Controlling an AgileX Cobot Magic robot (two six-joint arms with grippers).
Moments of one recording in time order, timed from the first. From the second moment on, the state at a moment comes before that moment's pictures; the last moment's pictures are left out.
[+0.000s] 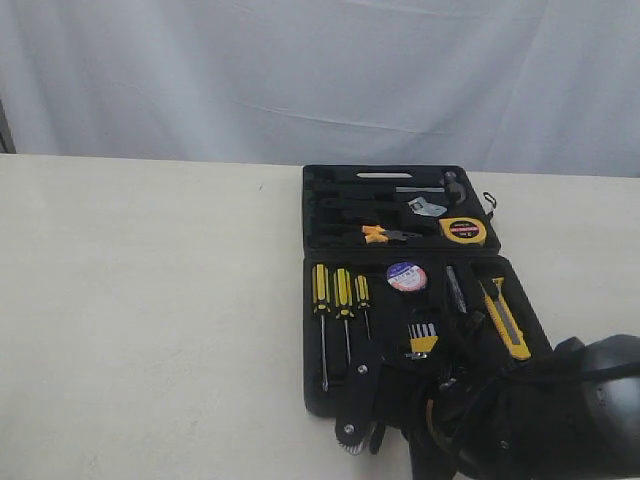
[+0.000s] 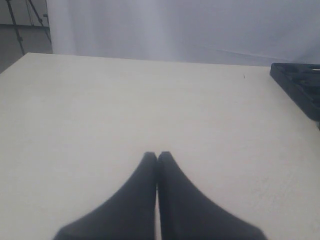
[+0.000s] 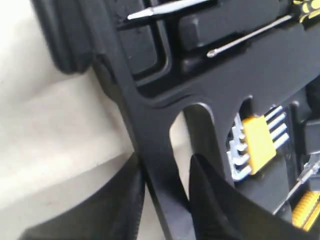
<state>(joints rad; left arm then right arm) 0.00 0.00 0.00 -0.03 0.34 -0.03 0.45 1.78 -0.61 -1.55 0.46 0.97</state>
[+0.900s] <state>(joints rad) 0.00 0.00 0.00 -0.03 0.34 -0.03 0.63 1.40 -1.19 -0.50 1.01 -0.06</state>
